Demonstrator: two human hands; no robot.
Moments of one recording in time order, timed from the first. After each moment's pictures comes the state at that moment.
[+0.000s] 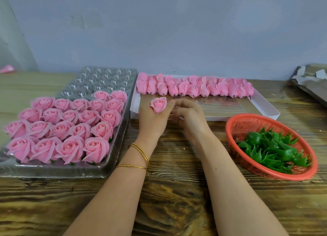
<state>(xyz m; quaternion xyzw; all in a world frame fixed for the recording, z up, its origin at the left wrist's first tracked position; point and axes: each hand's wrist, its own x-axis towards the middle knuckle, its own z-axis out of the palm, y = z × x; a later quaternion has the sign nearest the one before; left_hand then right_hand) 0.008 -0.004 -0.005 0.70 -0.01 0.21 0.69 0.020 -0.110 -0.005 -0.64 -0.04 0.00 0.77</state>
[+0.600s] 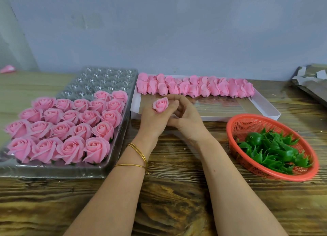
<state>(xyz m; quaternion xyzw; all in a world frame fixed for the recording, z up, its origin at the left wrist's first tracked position) 0.002 -0.004 0.001 0.64 -0.02 0.10 0.76 0.012 -0.106 -0.008 -0.67 -0.12 0.01 0.73</state>
